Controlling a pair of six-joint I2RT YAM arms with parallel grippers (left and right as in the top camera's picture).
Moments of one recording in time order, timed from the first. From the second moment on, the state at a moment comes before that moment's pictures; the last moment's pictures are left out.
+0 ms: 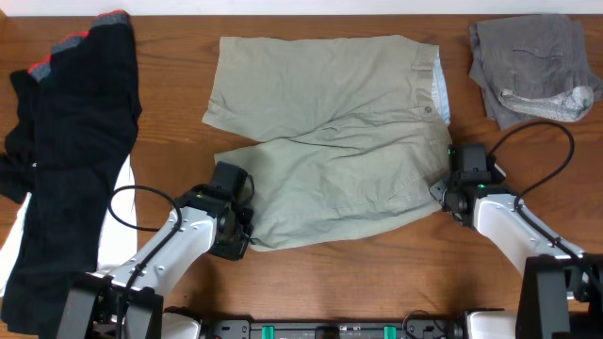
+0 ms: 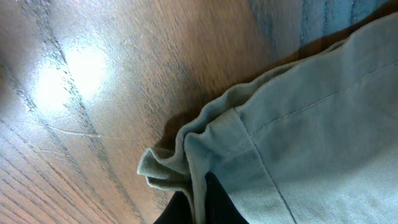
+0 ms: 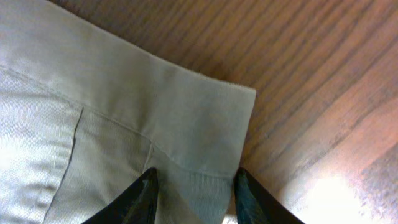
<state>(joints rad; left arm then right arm) -0.30 1.43 0.61 -0.68 0.13 -1.55 0.05 1.52 0.64 -0.35 0.19 0.91</state>
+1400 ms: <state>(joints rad) -0.30 0.61 0.71 -0.83 -0.16 -0.90 -0.01 0.91 0.89 -1.14 -0.01 0.63</state>
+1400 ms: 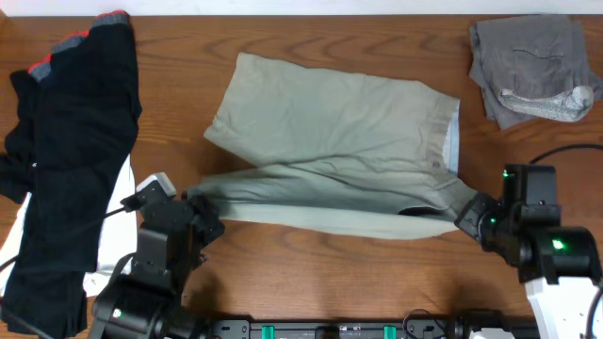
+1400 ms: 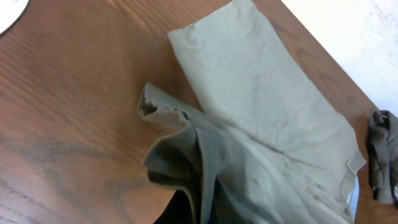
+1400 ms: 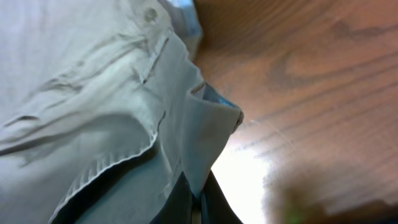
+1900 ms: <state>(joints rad) -0.30 0.85 0.72 -0.39 -0.22 -0.79 -0.01 1.04 0.94 -0.83 0.04 0.61</state>
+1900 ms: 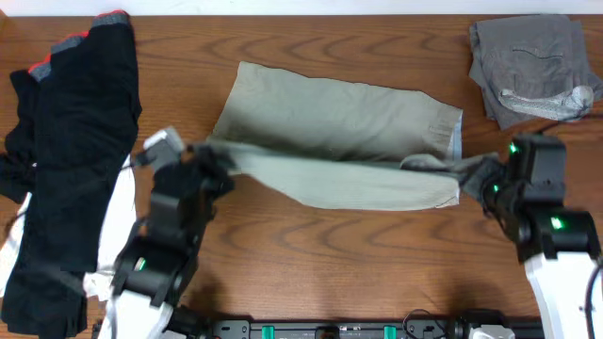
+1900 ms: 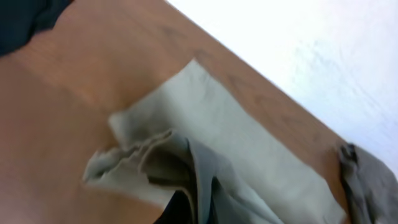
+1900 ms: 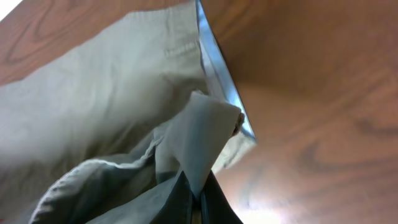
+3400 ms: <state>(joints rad) -0.30 1.66 0.73 0.49 -0.35 -0.58 -0.02 1.86 0.94 0.28 0.06 0.50</state>
